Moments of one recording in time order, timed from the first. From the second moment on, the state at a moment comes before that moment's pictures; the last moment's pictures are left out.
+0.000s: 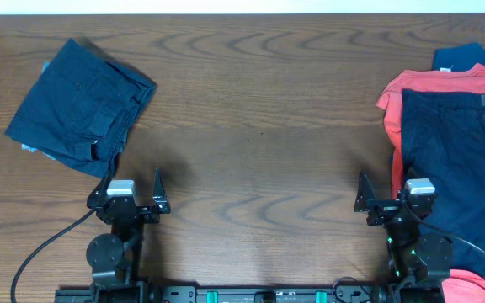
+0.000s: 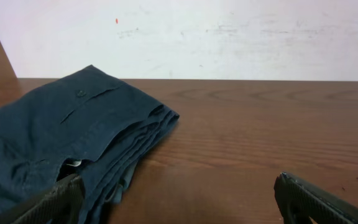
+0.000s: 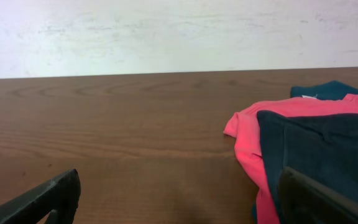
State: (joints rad) left arm 0.07 0.01 0.03 -0.13 0.07 -0.01; right arm 0.01 0.01 0.05 -0.17 -0.07 0.09
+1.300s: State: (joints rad) left arm 0.07 0.79 0.92 -0.59 0.34 -0.07; right arm 0.00 1.01 0.94 -0.60 -0.34 0.15
